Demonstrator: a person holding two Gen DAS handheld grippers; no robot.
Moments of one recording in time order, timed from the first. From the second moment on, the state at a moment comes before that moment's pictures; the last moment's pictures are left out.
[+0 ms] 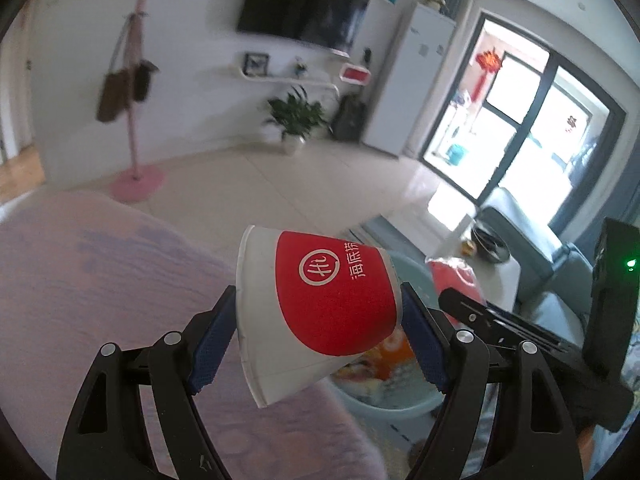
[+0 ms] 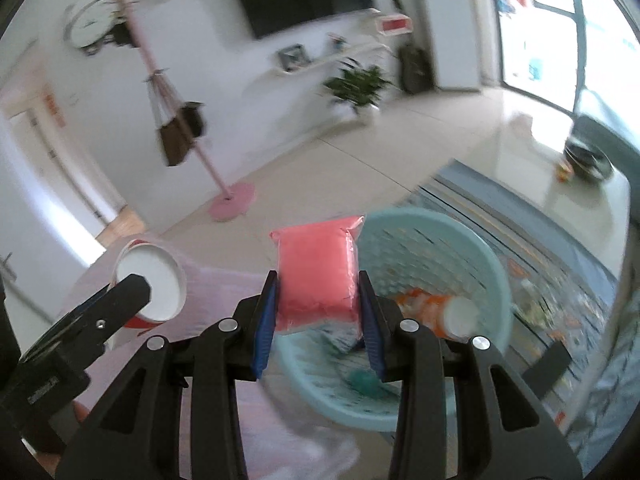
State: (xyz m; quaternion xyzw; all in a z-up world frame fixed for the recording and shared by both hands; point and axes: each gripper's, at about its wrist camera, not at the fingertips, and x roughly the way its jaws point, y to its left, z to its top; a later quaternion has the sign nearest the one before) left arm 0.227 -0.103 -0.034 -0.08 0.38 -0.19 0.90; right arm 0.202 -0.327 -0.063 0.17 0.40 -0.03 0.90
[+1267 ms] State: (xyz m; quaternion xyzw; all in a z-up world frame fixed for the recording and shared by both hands) left arm 0.115 -0.046 0.006 -0.07 0.28 -0.10 0.95; right arm 0.136 -0.299 -0.013 0.10 0.31 -0.02 0.94
